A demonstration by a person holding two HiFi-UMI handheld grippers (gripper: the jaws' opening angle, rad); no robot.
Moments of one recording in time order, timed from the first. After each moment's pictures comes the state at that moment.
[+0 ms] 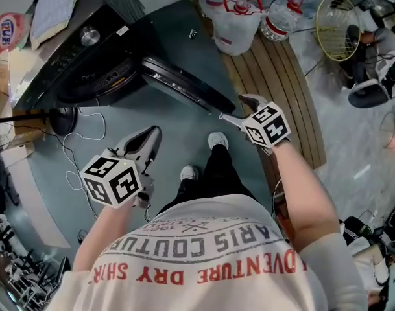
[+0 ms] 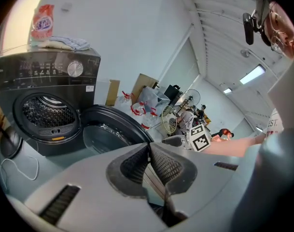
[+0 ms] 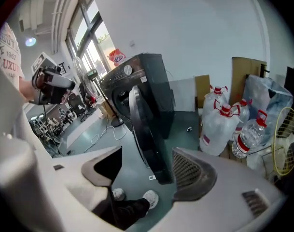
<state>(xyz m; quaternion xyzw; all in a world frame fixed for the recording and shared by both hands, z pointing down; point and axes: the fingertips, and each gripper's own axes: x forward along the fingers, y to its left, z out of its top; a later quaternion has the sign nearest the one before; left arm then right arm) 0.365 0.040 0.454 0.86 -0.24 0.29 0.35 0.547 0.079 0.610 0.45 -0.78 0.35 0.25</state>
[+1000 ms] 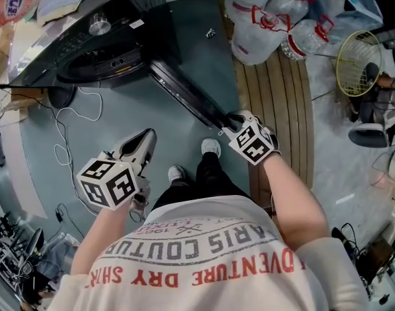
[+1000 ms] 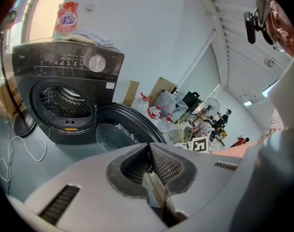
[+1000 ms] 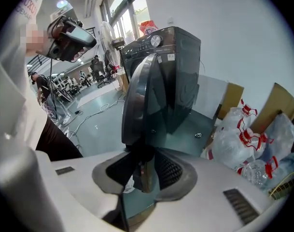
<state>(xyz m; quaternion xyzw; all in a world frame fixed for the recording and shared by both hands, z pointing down) 0.368 -0.008 0.486 0.81 -0.34 0.28 0.40 0.535 0.041 0.672 0.31 -0.82 0.25 0.40</state>
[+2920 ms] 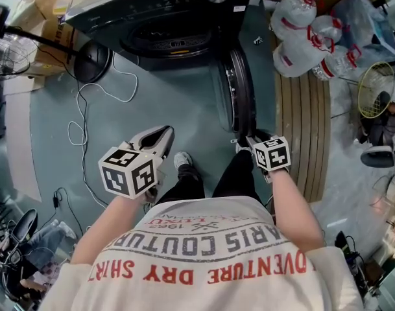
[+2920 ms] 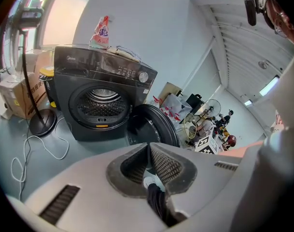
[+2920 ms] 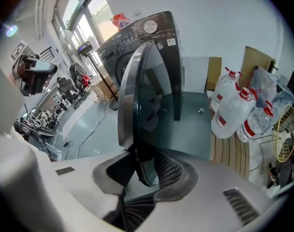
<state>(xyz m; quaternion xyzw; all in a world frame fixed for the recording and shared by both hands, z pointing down) 0.119 0.028 0.483 0.81 -0.36 0.27 0.38 0.353 0.093 0.682 0.43 -0.72 0.41 0.35</state>
